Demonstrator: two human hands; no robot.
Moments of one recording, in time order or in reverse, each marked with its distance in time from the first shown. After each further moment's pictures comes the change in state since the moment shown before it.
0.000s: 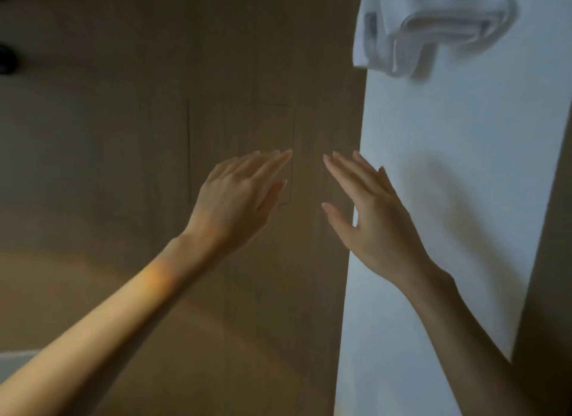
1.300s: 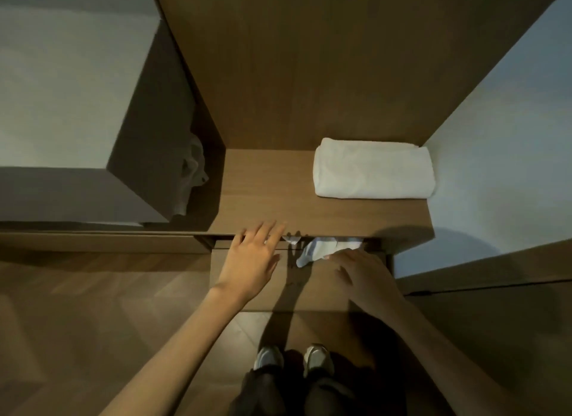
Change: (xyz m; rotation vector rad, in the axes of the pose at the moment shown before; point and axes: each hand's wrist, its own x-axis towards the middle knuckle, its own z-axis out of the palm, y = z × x) left_hand -0.710 -0.010 0.053 -0.199 -1.202 -0.456; right_hand -0.577 -0.242 0.301 0.255 -1.229 0.325
